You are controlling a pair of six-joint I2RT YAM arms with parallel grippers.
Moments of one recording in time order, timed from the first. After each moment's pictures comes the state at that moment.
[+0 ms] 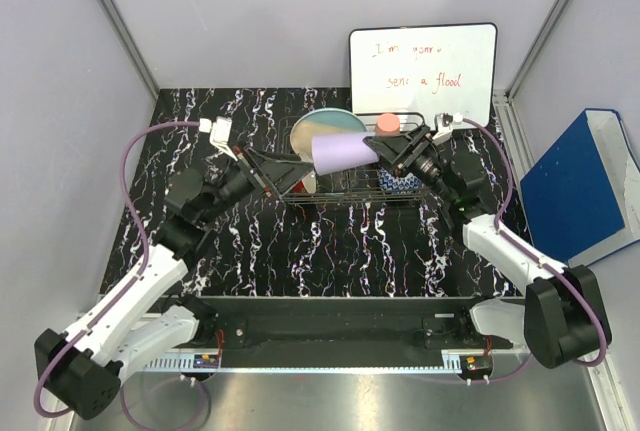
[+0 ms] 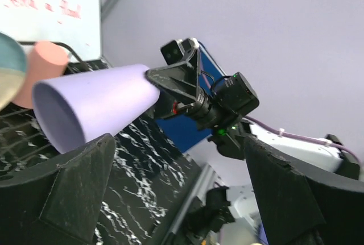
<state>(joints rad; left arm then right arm) -0.53 0.85 0.74 0.32 0.39 -0.86 0.33 1.21 0.65 0.68 -0.44 1.24</state>
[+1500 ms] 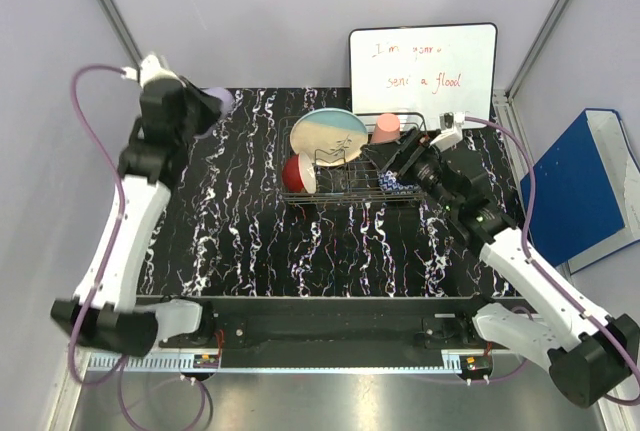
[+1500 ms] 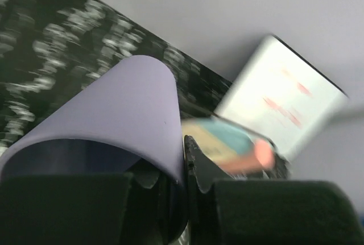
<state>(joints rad) -0.21 1.18 1.36 -0.47 -0.13 -0.72 0.51 0.98 0.83 0.12 -0.13 0.93</state>
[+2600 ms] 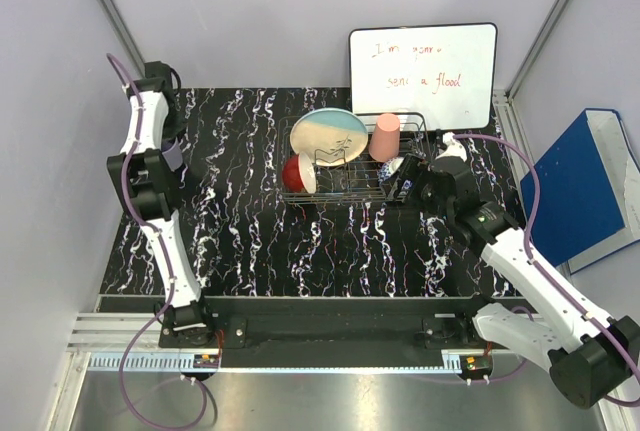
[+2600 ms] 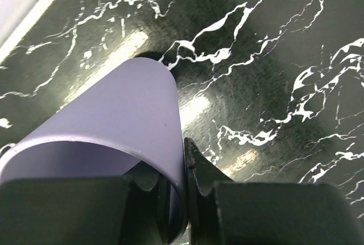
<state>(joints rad) 0.20 2.25 2.15 -1.06 -0.29 -0.61 0.51 0.97 0.85 -0.41 0.11 0.73</state>
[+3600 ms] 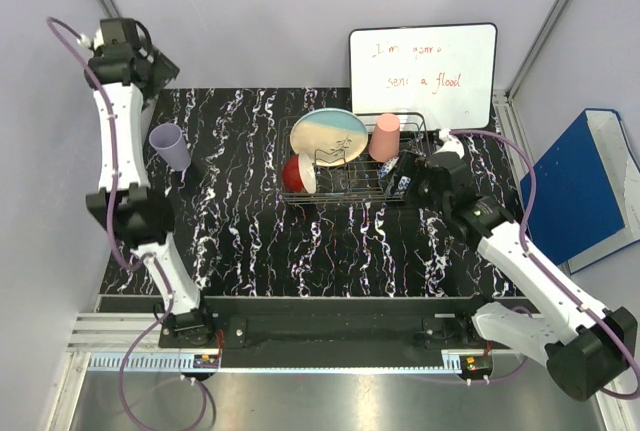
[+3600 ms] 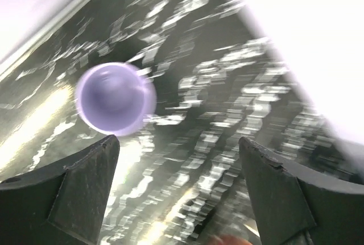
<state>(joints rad) 0.21 1.99 2.28 -1.07 -0.15 -0.65 0.51 1.01 0.87 -0.41 0.13 0.70</state>
